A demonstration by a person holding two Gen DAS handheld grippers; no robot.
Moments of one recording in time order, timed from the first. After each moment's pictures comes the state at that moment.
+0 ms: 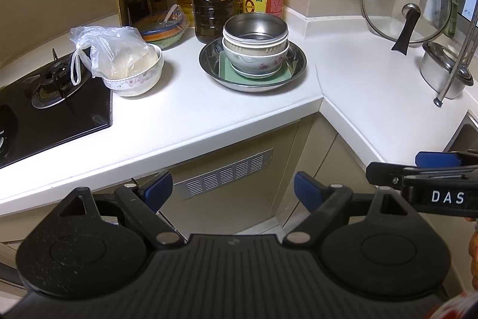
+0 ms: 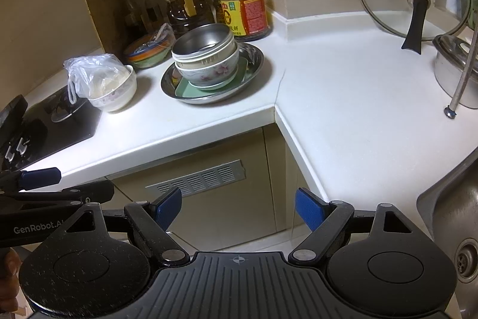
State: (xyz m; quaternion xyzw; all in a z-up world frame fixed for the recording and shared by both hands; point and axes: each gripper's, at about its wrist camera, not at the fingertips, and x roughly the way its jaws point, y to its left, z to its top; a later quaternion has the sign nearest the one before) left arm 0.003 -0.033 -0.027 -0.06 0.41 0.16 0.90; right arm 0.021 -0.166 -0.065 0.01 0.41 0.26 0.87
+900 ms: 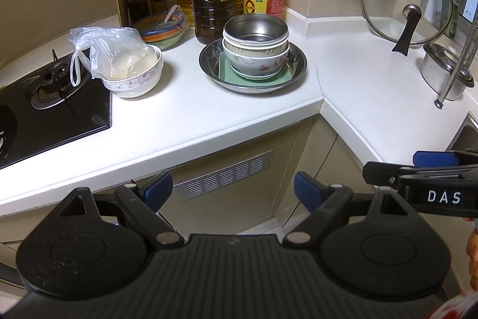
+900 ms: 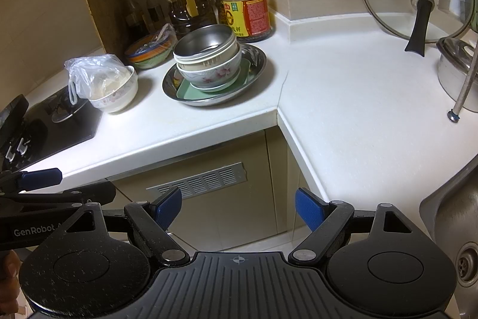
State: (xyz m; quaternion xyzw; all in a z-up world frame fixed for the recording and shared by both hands) left arm 0.006 -0.032 -0.026 -0.06 0.41 0.16 0.90; right arm 0.023 -0.161 -0.063 0.01 0.41 0.26 0.87
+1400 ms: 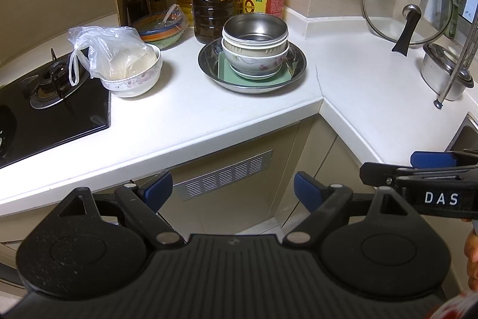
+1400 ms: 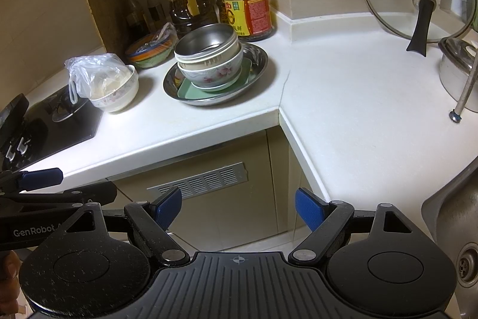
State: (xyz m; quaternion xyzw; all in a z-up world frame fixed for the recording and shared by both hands) left arm 0.008 -0.032 -0.025 -0.06 0.41 0.16 0.90; right arm 0.023 -0.159 -0.063 0.01 0.42 0.26 0.87
